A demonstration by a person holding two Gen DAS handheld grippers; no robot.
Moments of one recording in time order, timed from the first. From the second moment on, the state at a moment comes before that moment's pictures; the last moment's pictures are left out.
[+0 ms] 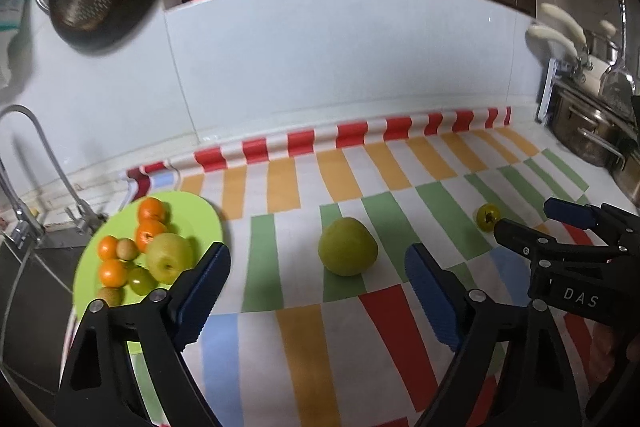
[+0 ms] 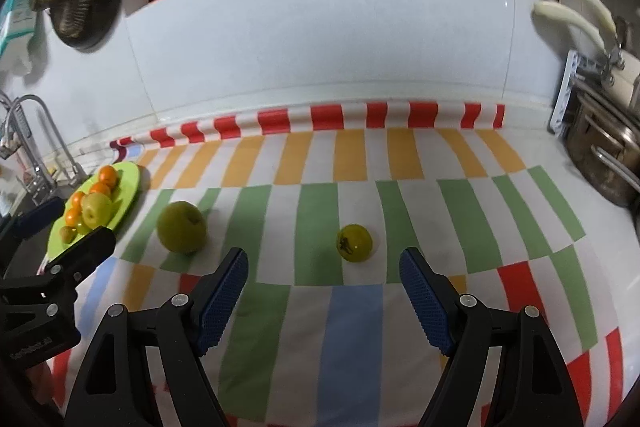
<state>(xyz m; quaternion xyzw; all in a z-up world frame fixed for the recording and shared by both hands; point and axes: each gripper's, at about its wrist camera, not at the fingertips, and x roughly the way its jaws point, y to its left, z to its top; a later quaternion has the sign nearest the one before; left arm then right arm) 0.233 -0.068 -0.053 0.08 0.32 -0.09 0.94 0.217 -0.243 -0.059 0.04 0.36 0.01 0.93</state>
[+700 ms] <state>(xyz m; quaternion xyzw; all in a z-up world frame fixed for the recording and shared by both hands) 0.291 -0.087 -0.100 0.07 0.38 -0.11 0.92 0.269 -0.258 -0.101 0.06 0.42 -0.01 0.91</state>
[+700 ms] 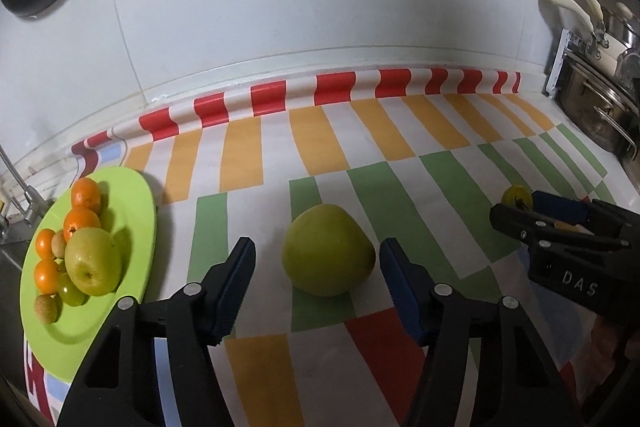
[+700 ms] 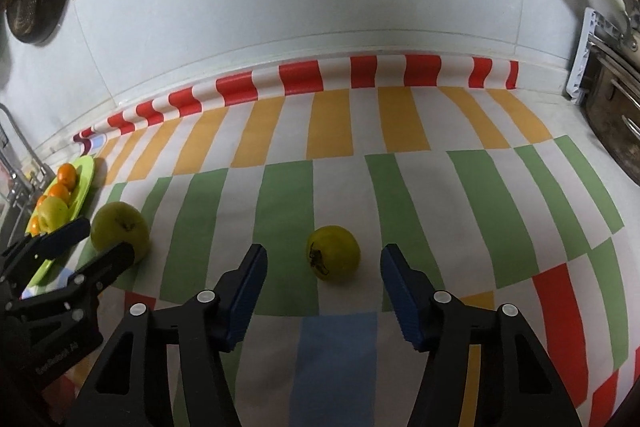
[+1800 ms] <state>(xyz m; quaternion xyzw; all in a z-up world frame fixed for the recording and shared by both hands) 0.275 -0.083 -0.079 0.07 0.37 -0.14 0.92 0.254 -0.246 -0.078 0.05 0.40 0.02 0.91</state>
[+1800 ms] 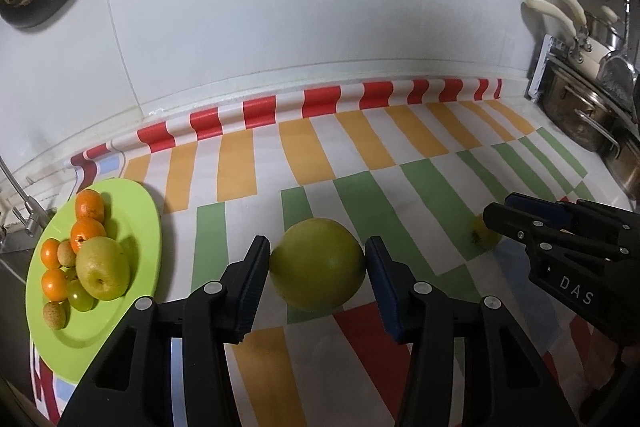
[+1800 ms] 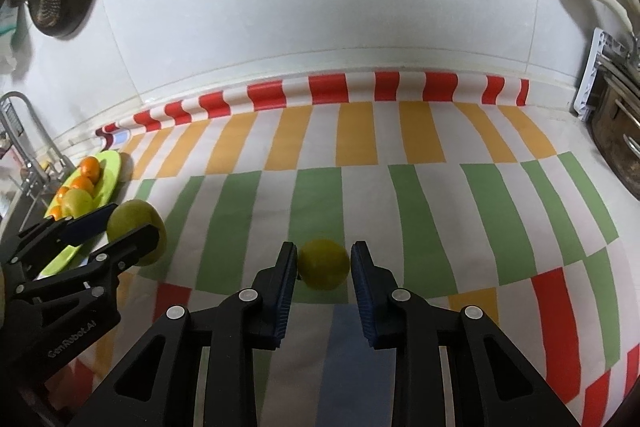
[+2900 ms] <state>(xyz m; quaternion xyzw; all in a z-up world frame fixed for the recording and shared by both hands) 0.240 -0.085 -0.078 0.08 0.38 -0.16 0.91 0.227 -0.257 -0.100 0.05 0.43 -0.01 0.90</state>
